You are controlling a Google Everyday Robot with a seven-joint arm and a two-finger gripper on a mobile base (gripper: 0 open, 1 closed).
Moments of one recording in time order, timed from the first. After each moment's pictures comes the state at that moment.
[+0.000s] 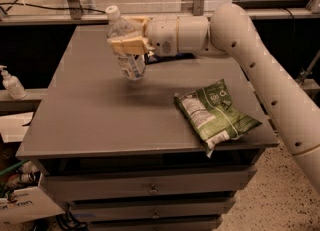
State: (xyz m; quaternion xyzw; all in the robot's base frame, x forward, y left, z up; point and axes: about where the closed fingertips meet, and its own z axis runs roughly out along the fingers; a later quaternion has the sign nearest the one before) arm 0.625 0.088 0.966 -0.51 -0.53 -0.56 0.39
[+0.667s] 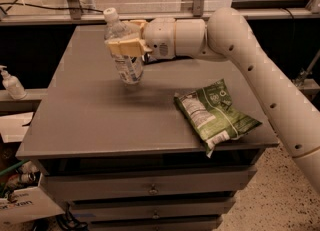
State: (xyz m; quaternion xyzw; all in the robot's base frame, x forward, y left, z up) arm 0.622 0.093 0.963 -0.53 -0.51 -0.55 0.40
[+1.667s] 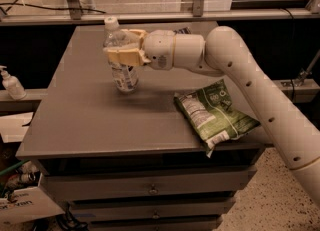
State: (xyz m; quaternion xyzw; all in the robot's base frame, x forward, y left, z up) arm 0.611 0.096 0.948 -0.51 -0.48 -0.57 0.43
